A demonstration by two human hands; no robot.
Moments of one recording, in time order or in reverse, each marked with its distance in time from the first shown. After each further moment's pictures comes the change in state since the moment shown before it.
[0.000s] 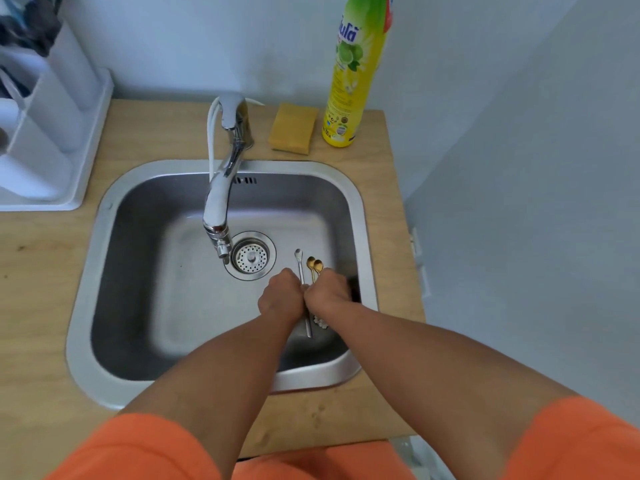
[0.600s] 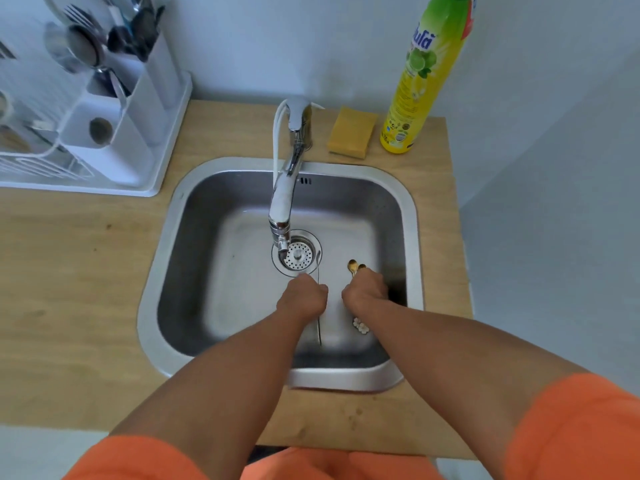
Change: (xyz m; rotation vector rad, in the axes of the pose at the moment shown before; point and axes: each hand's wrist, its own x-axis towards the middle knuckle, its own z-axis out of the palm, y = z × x) left_hand 0.002 -0.037 -0.030 -0.192 -0.078 -0.117; right_hand 0.017 -0.010 0.014 -0.199 0.033 -0.048
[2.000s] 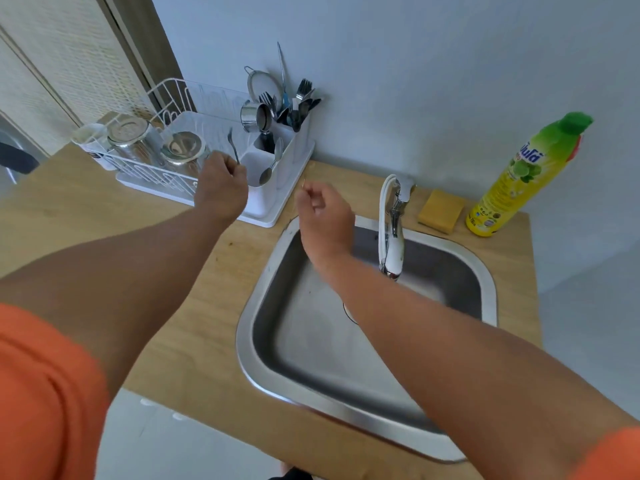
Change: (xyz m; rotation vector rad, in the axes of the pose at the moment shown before) left_hand -0.009 -0.060 -0.360 -0.261 0.989 0.275; right_hand -0.138 -0.266 -0.060 0.895 0.210 -0.827
